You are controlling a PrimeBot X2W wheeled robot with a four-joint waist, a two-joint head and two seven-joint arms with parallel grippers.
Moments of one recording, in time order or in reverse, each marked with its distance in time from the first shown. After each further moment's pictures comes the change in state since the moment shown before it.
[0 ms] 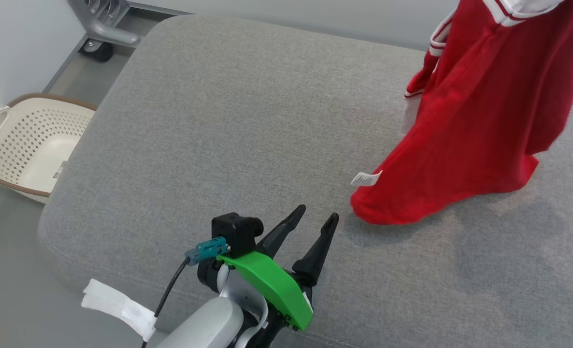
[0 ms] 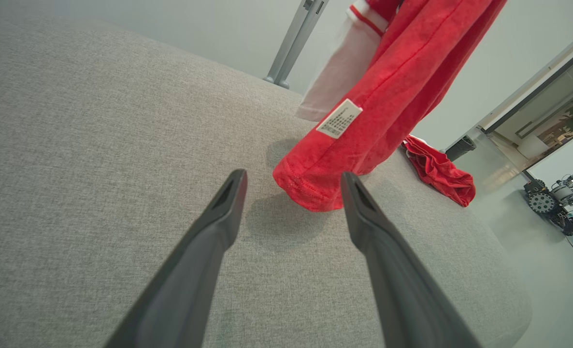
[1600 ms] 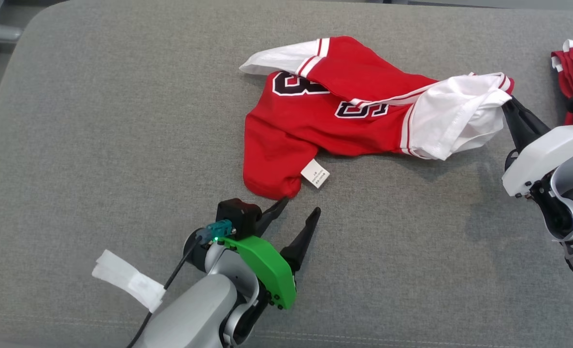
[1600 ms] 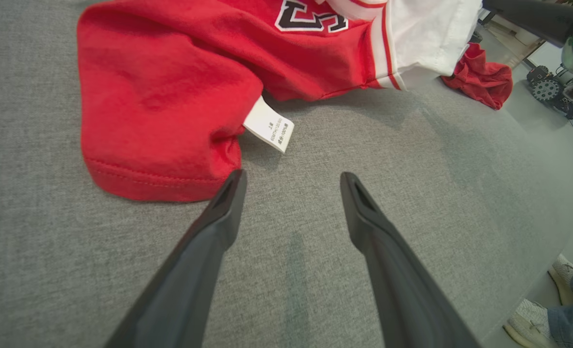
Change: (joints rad) left arm -0.123 -0.012 -0.056 0.261 0.082 -0.061 -0.032; right arm 0.531 0.223 -0.017 0.237 0.031 -0.220 -0.210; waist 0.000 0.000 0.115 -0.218
